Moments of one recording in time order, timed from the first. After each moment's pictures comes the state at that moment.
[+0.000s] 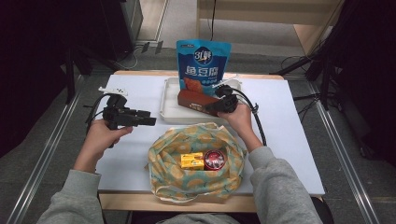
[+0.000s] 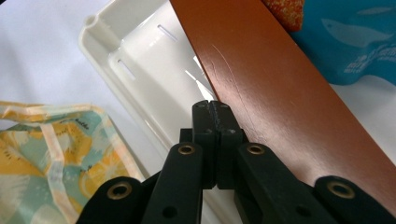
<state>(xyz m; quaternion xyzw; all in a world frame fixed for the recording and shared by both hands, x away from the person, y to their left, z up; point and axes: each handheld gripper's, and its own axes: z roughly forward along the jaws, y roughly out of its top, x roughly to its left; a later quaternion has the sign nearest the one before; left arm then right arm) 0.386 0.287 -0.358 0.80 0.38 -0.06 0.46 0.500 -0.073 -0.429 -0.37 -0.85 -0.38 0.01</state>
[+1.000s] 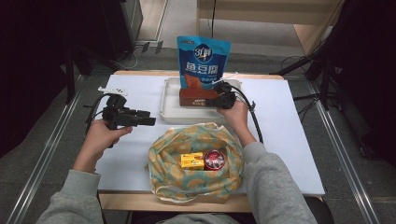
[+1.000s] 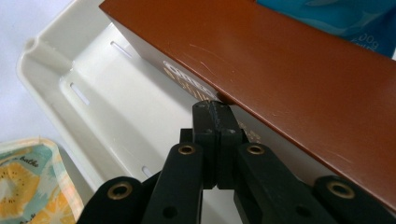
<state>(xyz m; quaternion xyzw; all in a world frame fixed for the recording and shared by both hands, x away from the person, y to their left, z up) 0.386 0.289 -0.358 0.80 0.38 -0.06 0.46 0.522 -0.070 -0.441 -0.42 -0.83 -0.37 -0.01</state>
